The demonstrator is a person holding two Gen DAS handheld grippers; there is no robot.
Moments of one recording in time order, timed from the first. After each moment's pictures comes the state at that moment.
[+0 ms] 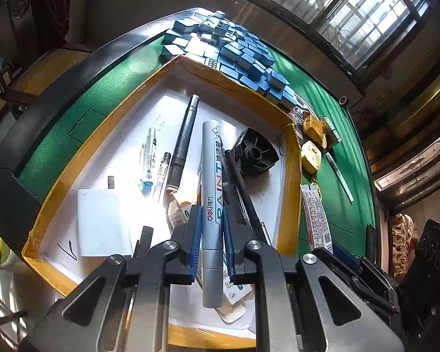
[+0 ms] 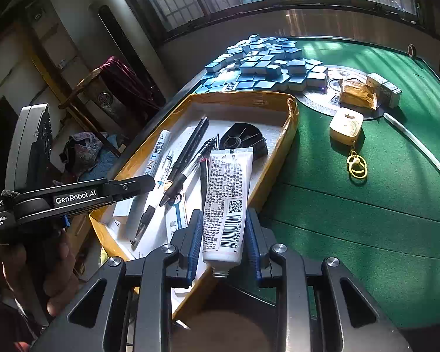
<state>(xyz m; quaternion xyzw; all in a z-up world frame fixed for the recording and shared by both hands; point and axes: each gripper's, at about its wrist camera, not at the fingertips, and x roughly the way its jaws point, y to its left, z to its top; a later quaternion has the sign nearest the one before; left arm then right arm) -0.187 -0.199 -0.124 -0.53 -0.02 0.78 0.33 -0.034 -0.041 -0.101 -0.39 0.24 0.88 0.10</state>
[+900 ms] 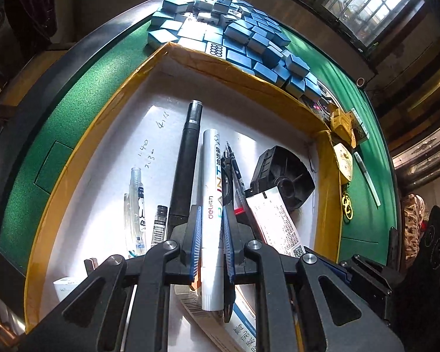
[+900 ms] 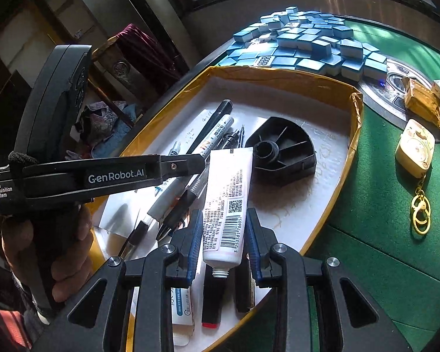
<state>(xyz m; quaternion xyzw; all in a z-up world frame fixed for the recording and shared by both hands) -0.241 -0.148 -0.154 -0.56 0.03 0.76 0.33 -0.106 -0.029 -0.139 -0.44 0.22 0.87 0.01</state>
